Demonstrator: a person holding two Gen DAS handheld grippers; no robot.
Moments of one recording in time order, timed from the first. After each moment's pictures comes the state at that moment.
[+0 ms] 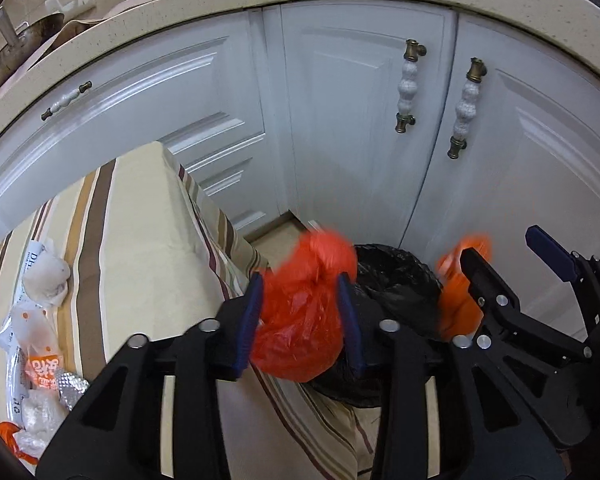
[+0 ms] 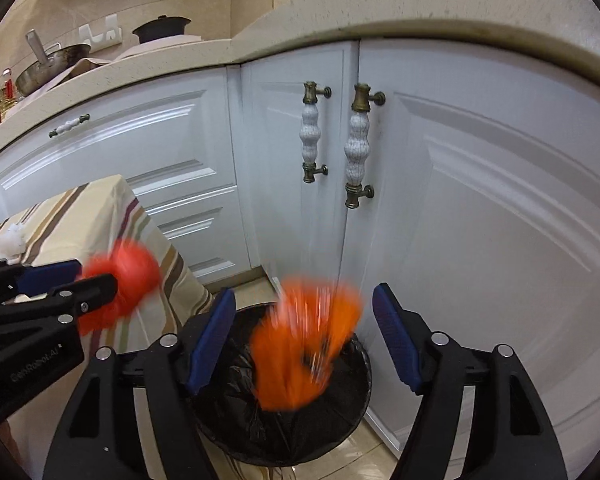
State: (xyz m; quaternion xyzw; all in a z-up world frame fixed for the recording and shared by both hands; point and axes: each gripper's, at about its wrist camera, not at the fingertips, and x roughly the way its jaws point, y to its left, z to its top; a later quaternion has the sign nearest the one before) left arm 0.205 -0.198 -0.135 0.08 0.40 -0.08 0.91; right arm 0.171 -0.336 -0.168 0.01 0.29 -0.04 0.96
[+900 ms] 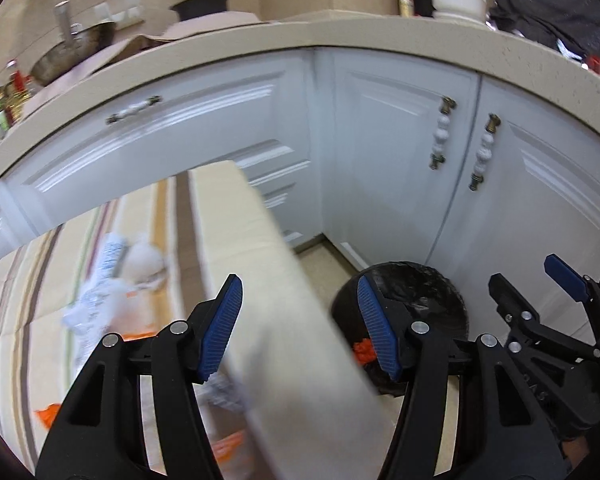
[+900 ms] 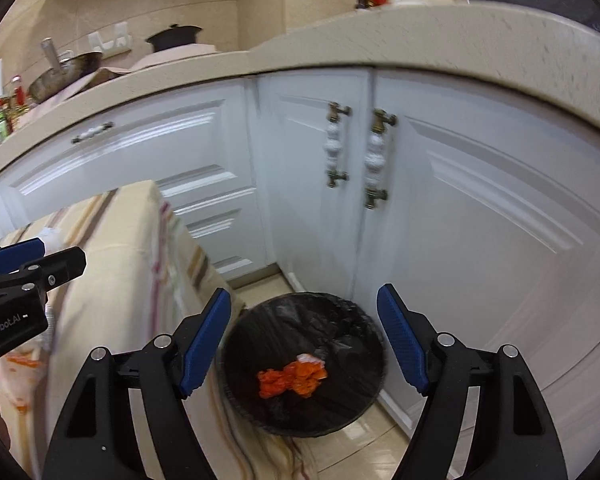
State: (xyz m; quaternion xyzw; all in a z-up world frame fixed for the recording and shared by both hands) left arm 0.148 -0.119 -0.091 0.06 0.35 -0.03 0.93; right arm 0.124 -0.297 -0.136 0.02 0.29 -0.02 0.96
